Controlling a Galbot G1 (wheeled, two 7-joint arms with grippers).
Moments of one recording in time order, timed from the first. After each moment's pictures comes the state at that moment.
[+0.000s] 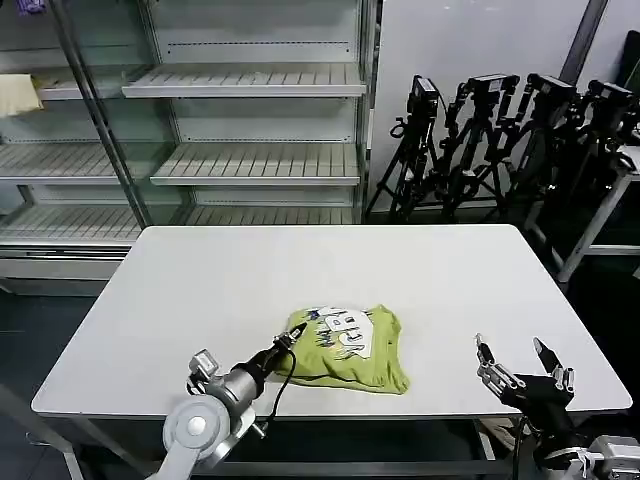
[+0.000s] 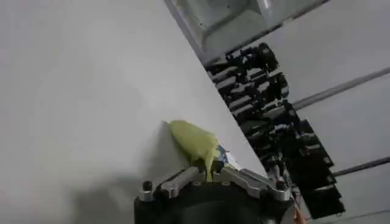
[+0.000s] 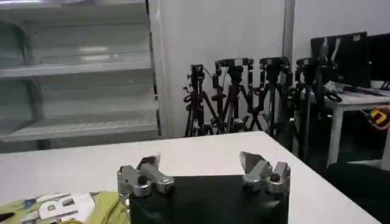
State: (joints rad) left arm 1.15 -1.29 -0.31 -1.94 -1.45 0.44 -0.37; right arm -1.76 1.25 0.77 2.57 0.51 -0.44 0.25
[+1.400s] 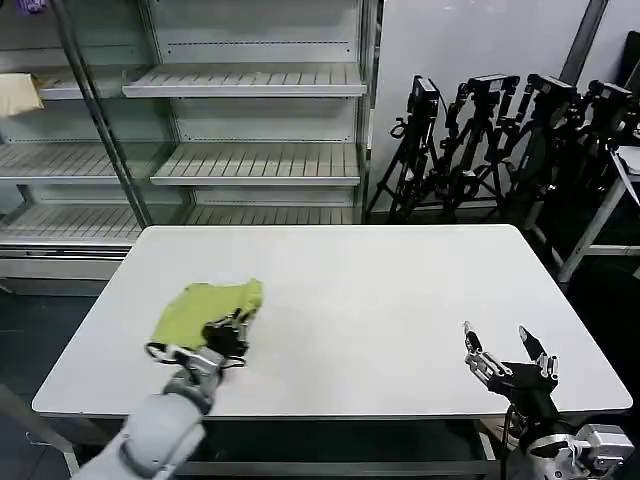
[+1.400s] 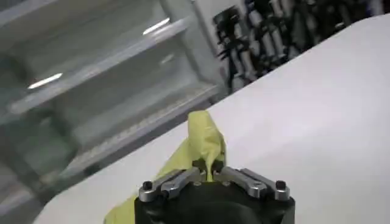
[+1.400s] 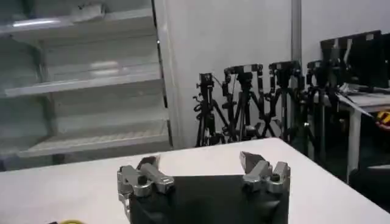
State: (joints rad) left arm 1.07 -0.94 -0.10 -2.05 -0.19 0.56 -0.21; right arm -1.69 1.26 0.71 2.53 0.50 -0.41 0.24
